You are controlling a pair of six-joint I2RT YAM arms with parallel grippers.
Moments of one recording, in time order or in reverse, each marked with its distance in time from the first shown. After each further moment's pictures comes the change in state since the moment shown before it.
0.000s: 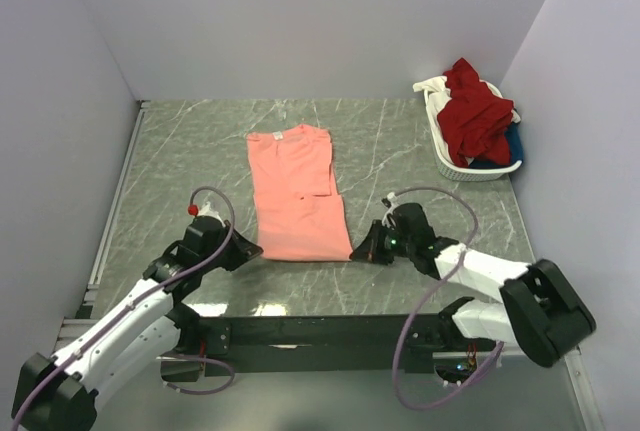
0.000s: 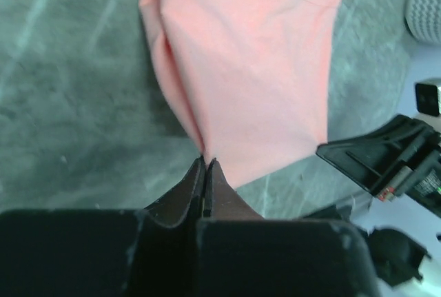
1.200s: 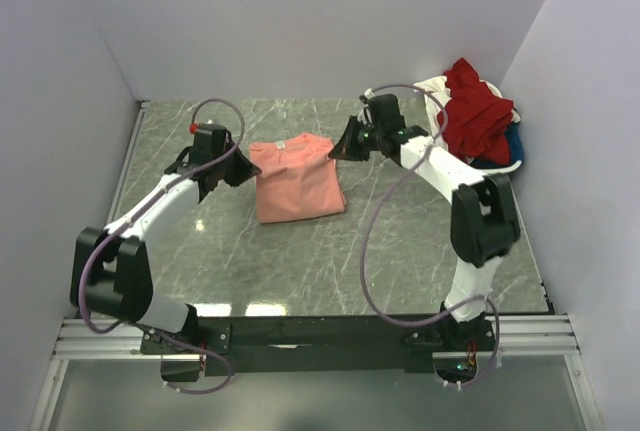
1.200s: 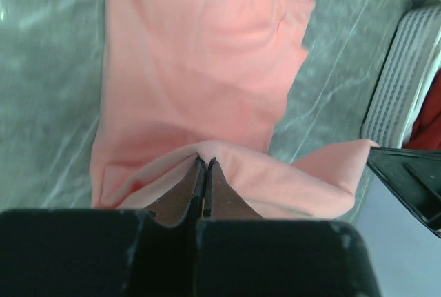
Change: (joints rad) left arm 0.224 0.686 0.627 0.034 0.042 0.124; right arm -0.117 0.541 0.997 -0.410 0.023 -0.132
